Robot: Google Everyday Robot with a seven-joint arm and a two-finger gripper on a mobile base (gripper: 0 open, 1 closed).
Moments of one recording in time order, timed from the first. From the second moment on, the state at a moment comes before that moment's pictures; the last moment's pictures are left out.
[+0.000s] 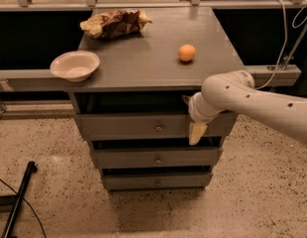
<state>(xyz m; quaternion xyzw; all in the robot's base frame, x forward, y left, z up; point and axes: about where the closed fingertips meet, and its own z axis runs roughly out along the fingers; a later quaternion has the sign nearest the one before) 0.657 -0.132 0.656 -0.73 0.63 -0.09 0.24</state>
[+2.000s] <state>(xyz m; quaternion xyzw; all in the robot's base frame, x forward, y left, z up) 0.633 -0.134 0.652 -0.71 0.67 -0.05 0.21</state>
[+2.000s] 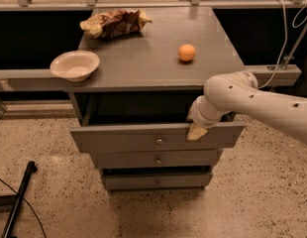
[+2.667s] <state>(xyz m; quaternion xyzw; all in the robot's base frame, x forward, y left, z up) 0.633 -0.133 0.651 -0.72 0.66 -0.05 0.21</state>
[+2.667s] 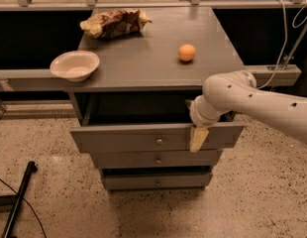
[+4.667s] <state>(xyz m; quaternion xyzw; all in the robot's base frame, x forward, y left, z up) 0.526 -0.141 0.677 -0.76 0.64 0.03 0.14</state>
